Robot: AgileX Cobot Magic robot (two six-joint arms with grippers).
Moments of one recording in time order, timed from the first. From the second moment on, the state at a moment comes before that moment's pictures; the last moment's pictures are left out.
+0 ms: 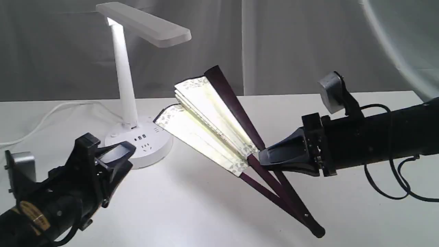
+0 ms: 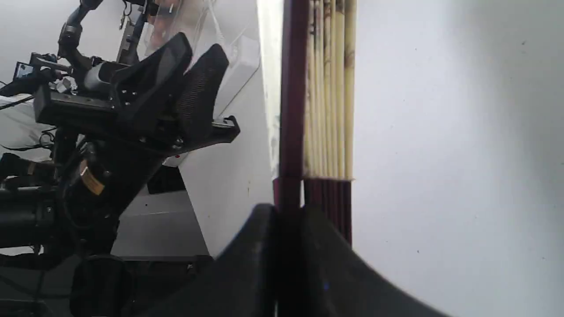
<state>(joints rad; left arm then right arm) -0.38 1.70 -0.35 0.13 -1.08 -1.36 0.05 1.84 -0.98 1.41 1.21 -1.14</state>
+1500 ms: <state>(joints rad) -0.38 2.05 -0.75 0.35 -1.21 -1.69 0.05 1.84 -0.98 1.43 1.21 -1.17</state>
